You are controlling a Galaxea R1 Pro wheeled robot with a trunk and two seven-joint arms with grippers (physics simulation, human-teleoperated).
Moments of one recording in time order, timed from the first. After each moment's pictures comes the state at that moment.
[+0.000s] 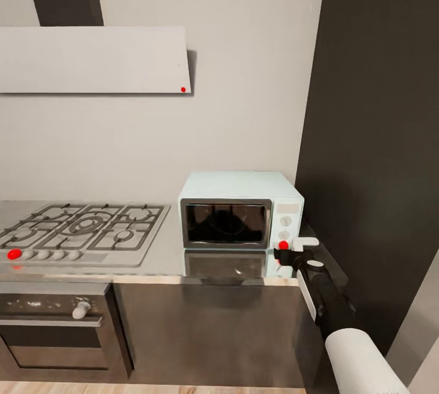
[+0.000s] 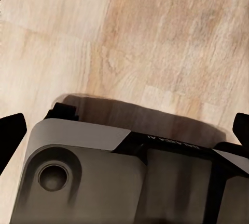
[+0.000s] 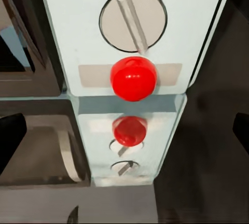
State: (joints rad) left arm -0.23 0.00 -0.39 -0.01 0.71 -0.03 -0.11; right arm -0.64 0.06 -0.13 -0.91 0.14 0.40 0.01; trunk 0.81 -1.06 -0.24
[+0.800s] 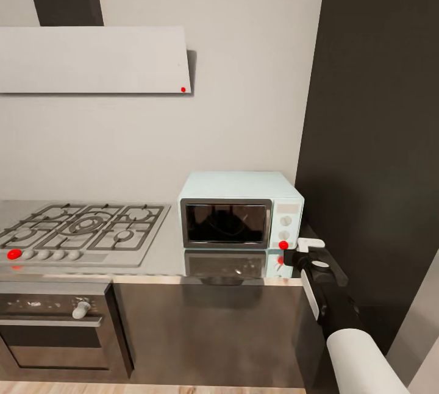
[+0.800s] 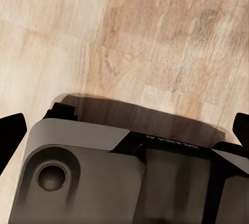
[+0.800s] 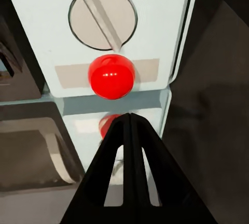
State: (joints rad) left arm -0.23 0.00 -0.39 -0.01 0.71 -0.03 -0.11; right arm -0.64 0.06 -0.20 -0.92 0.15 0.40 0.01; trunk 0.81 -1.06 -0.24
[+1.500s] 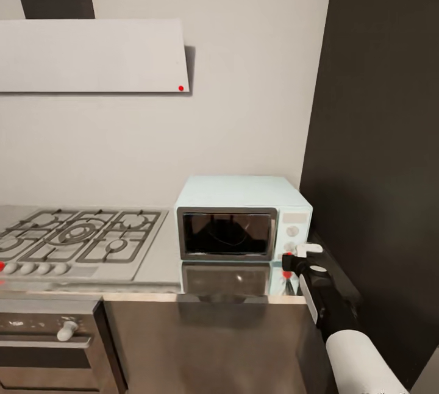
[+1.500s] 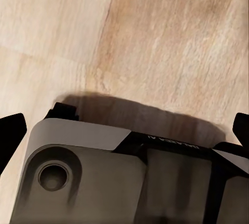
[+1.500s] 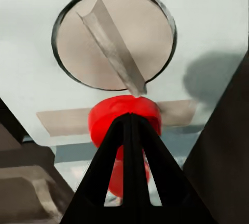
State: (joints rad) left arm -0.23 0.00 -0.39 0.00 0.71 -0.03 -0.11; right arm -0.64 0.06 -0.20 -0.86 0.15 0.37 0.01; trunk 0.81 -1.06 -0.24
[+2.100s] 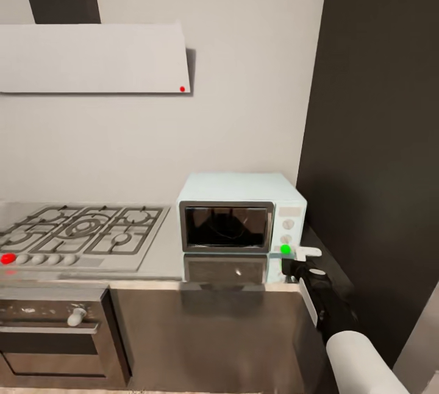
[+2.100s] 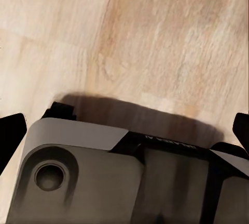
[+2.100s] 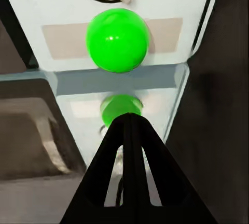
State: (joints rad) left arm -0.23 0.00 -0.39 0.00 0.71 -0.03 -0.11; right arm -0.64 0.06 -0.19 -0.81 0.15 0.36 0.01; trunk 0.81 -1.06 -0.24
